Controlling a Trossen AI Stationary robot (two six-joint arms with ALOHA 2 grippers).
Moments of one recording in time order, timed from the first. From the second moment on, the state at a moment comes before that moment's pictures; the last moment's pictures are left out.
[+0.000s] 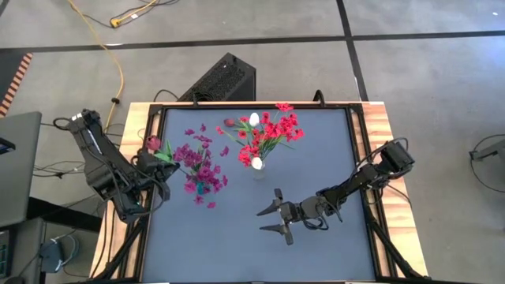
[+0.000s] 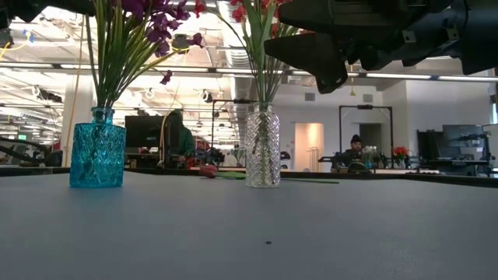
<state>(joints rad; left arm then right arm) -0.92 0.94 0.97 -1.38 -1.13 -1.53 0.47 1.79 0.68 1.00 0.26 0.13</state>
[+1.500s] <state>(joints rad) -0.80 1.26 0.94 -1.30 -1.08 -1.57 0.47 1.79 0.68 1.00 0.26 0.13</state>
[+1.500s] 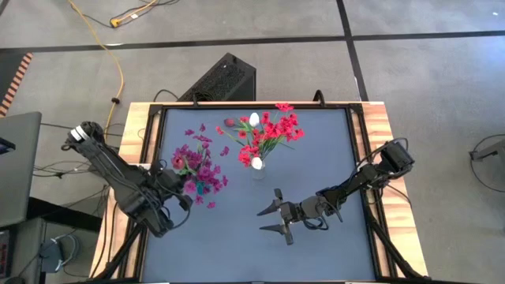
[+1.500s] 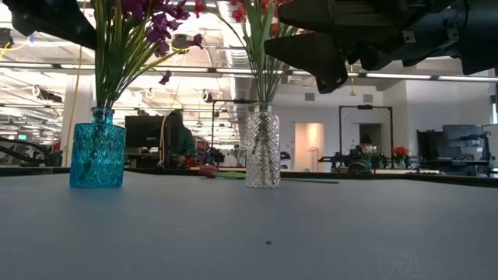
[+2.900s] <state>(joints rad) -0.83 1.30 0.74 -1.11 -1.01 -1.75 0.20 1.30 0.60 0.04 0.37 0.11</state>
